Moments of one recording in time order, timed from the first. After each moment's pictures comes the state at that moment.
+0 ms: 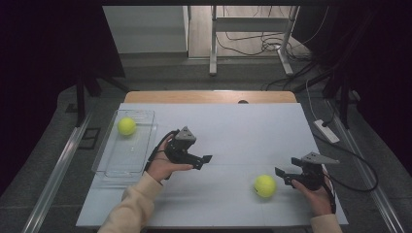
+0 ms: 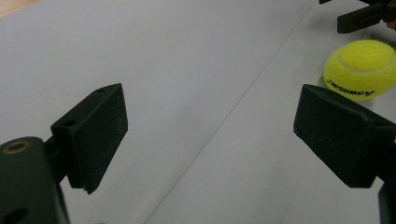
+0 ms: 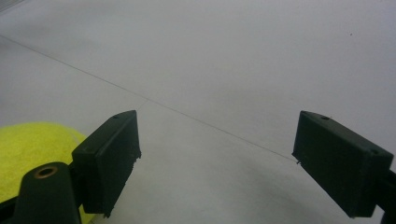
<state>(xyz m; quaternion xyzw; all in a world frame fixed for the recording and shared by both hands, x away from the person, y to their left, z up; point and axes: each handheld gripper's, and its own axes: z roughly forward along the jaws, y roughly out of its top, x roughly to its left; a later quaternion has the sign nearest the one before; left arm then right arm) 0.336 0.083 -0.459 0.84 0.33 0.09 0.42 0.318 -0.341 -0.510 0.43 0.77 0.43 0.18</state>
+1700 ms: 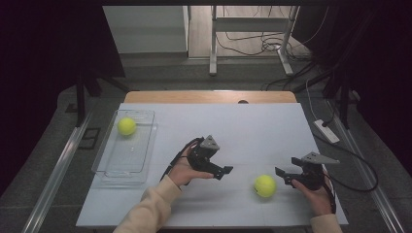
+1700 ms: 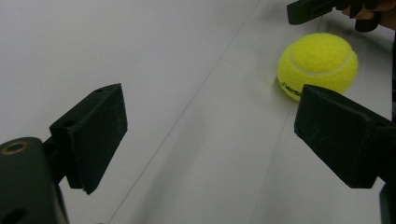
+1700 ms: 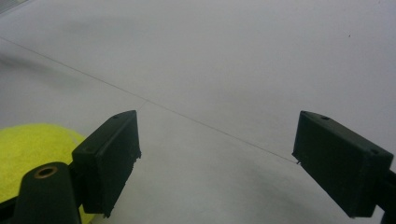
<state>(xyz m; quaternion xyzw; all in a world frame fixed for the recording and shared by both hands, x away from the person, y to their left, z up) 0.331 0.022 -0.473 0.86 0.28 0.05 0.42 0.319 -0.342 -0.510 0.43 0.77 0.43 0.18</state>
